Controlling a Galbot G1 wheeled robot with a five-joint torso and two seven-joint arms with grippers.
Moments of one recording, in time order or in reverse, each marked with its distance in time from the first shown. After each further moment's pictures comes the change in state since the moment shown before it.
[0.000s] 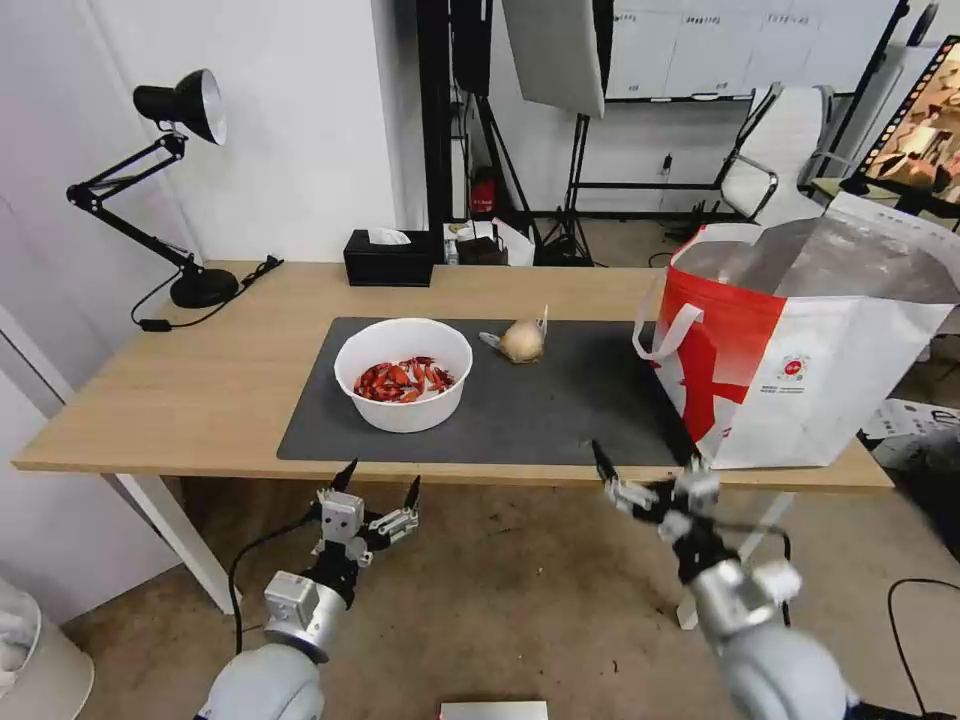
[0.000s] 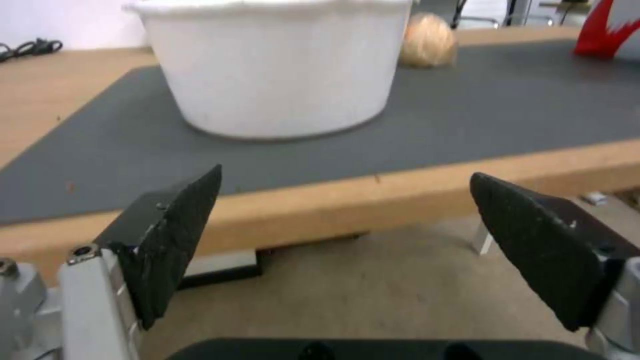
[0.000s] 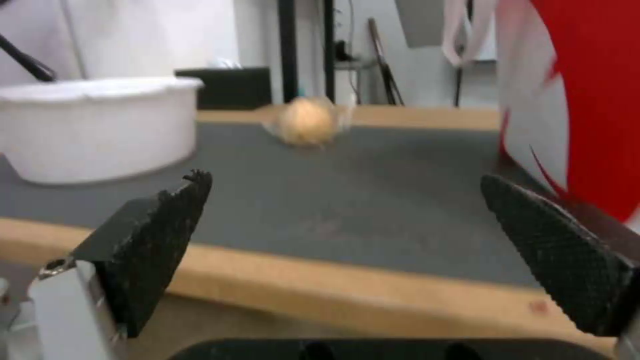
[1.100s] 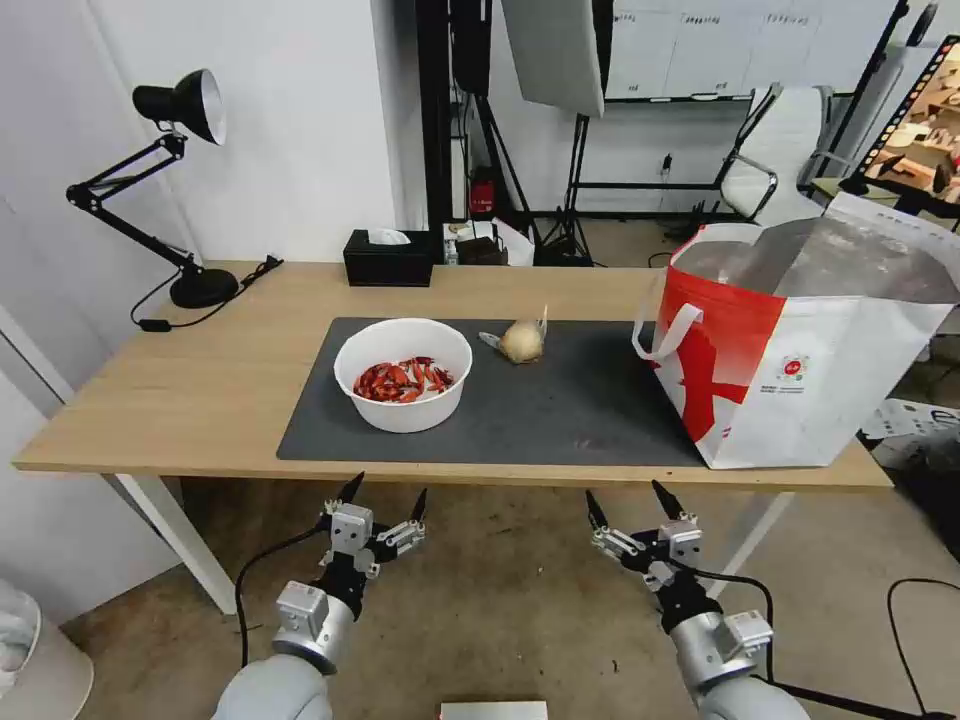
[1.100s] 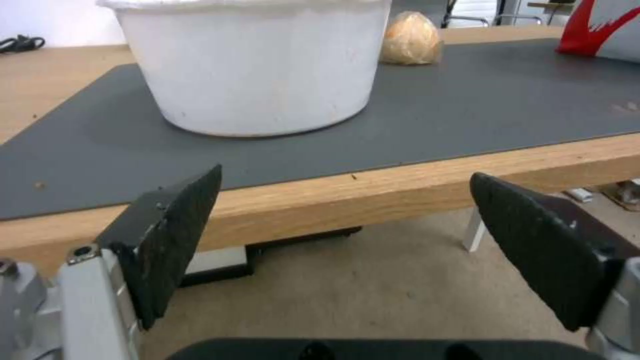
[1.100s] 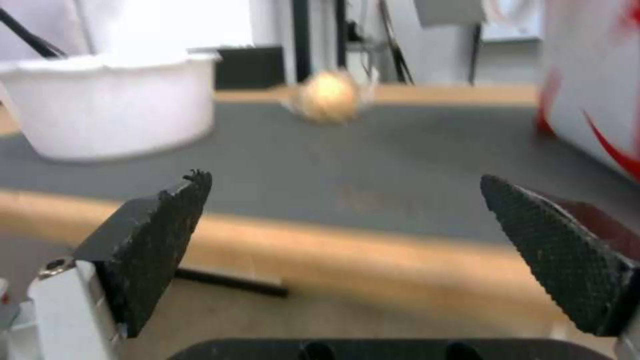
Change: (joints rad) left arm -0.007 0.002 0.022 -0.004 0.001 0.004 0.001; right arm 0.074 0.000 -0.086 -0.023 -0.008 -0.043 0.020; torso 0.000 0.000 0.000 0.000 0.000
